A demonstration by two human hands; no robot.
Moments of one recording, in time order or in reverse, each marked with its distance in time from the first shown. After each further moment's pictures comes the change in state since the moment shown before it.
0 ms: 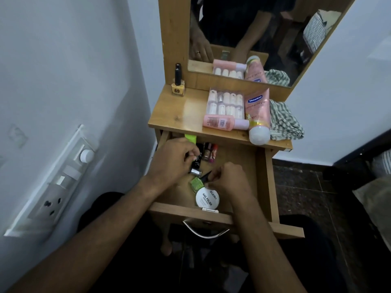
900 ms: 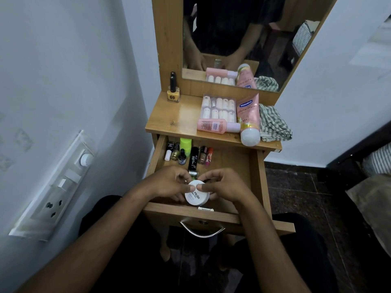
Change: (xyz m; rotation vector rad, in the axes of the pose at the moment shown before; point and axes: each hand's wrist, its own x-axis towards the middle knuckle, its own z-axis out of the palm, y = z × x) left_hand -0.028 0.000 -0.002 -0.483 -0.643 -0.484; right_hand -0.028 0.004 -0.017 0.624 -0.262 -0.008
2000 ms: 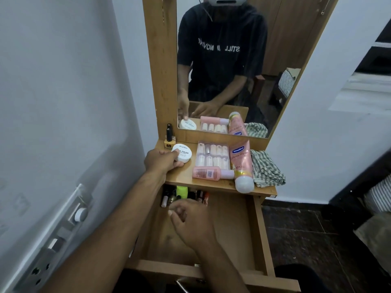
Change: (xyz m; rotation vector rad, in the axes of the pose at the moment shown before) left_hand 0.081 0.098 -0.087 -0.755 0.797 -0.024; right_hand 0.039 -0.029 0.061 -0.405 0.362 -0.571
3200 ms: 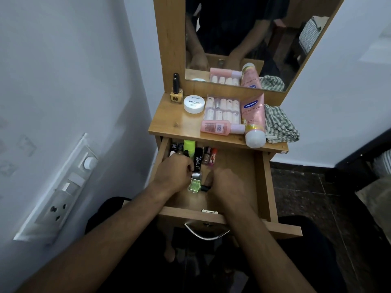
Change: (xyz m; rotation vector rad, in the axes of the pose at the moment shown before) left_hand -0.068 -0.110 -0.047 1.209 -0.337 0.652; right_hand -0.015 0.038 -0.033 -0.504 -0.369 0.386
